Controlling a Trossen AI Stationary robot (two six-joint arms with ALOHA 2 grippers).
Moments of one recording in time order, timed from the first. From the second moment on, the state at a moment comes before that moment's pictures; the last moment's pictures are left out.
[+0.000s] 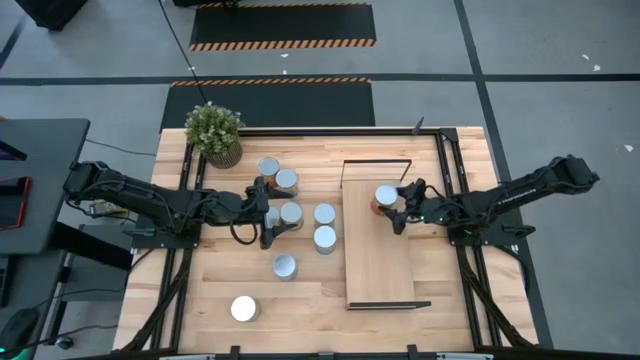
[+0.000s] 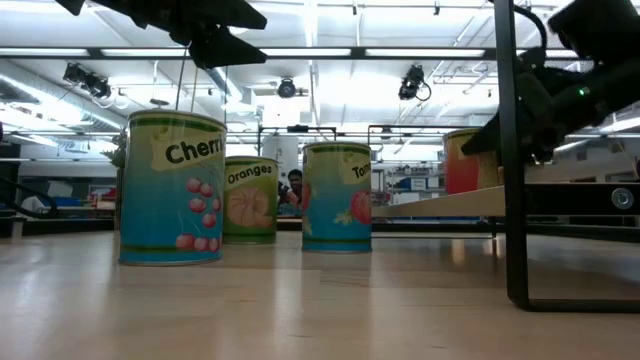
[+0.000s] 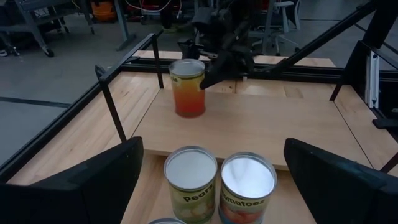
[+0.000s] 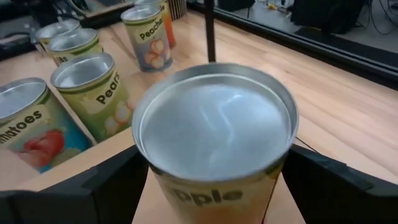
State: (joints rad) left arm -0.19 1.09 0.65 0.16 -0.37 -0.10; right arm 0.17 0.84 0.20 0.13 0.65 0.47
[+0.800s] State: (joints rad) left arm -0.19 1.09 0.65 0.15 -0.37 -0.10; right arm 0.17 1.09 0.79 -0.54 0.43 0.19
